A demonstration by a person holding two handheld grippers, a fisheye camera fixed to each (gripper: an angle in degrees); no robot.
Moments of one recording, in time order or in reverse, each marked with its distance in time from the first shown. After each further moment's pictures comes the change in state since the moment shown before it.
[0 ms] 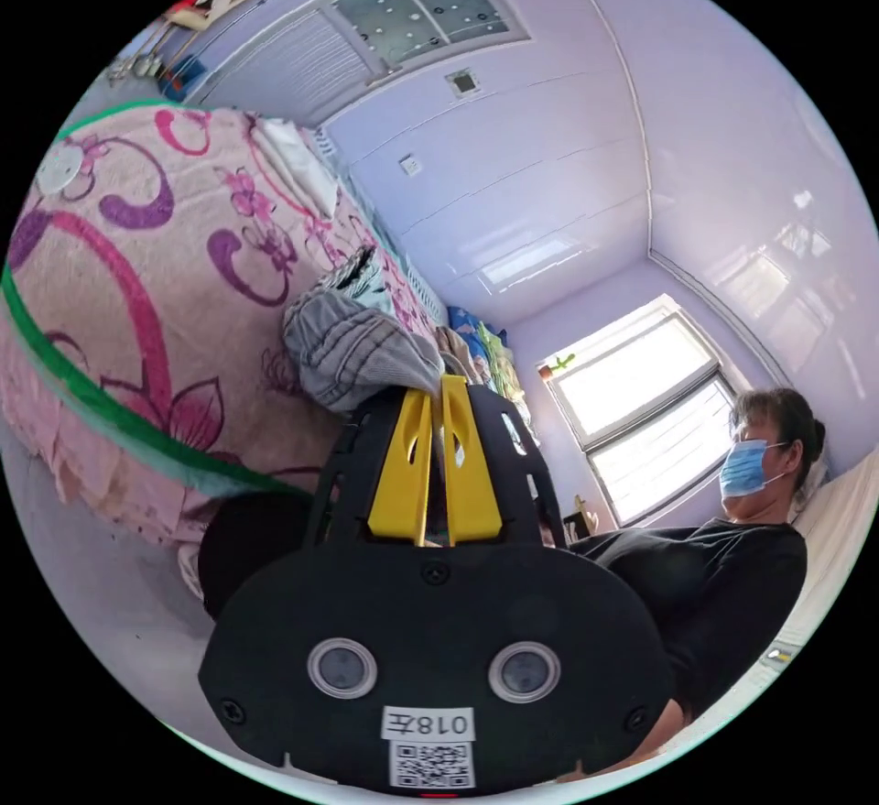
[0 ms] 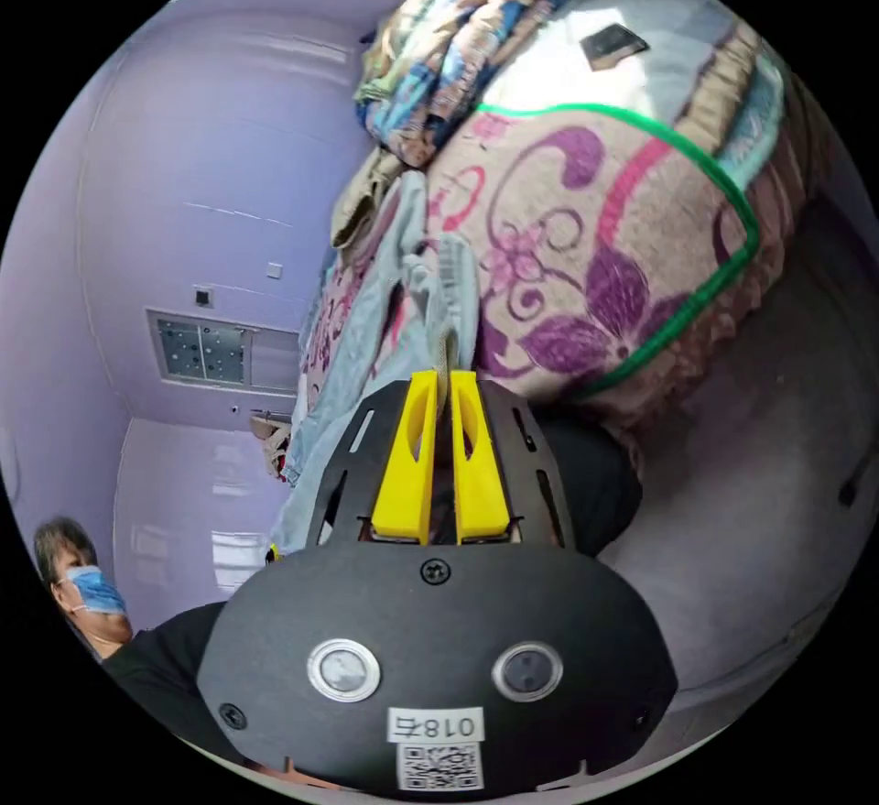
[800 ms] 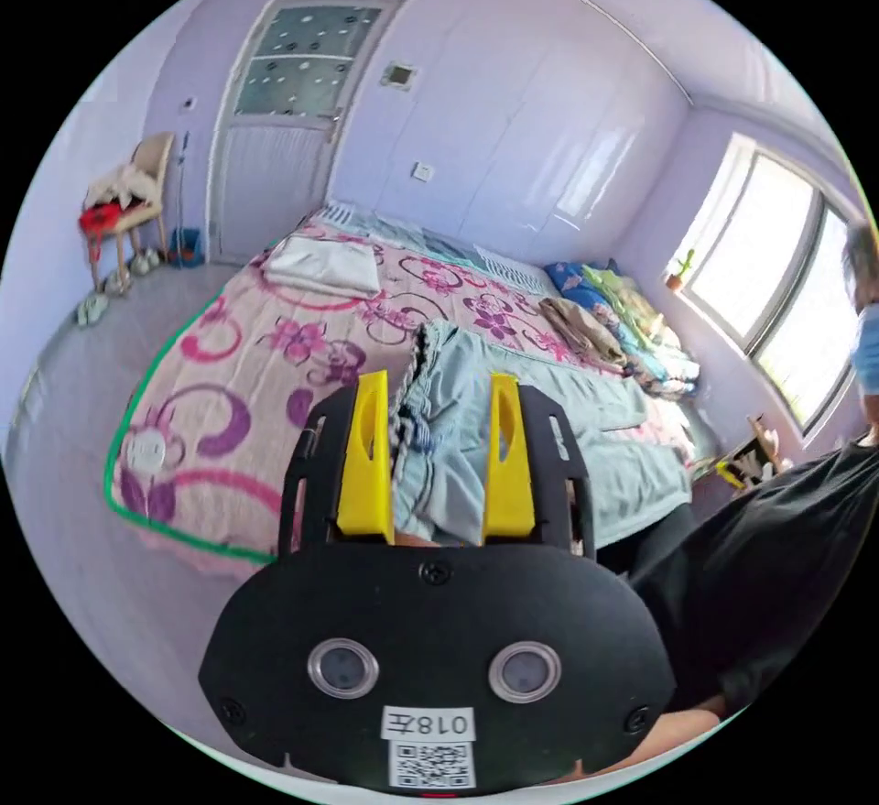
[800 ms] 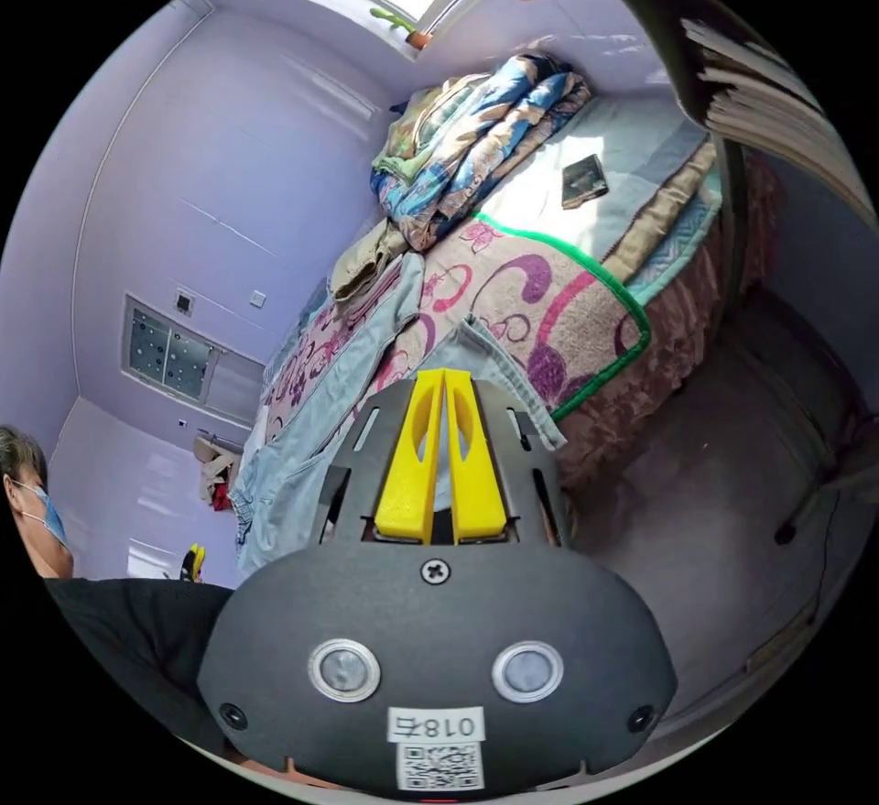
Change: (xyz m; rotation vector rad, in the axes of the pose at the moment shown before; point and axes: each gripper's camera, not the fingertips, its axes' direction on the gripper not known) left arm 0.195 -0.224 0.094 -0.287 -0.242 0.098; right arm -0.136 0.018 -0.045 0.080 -0.033 0.001
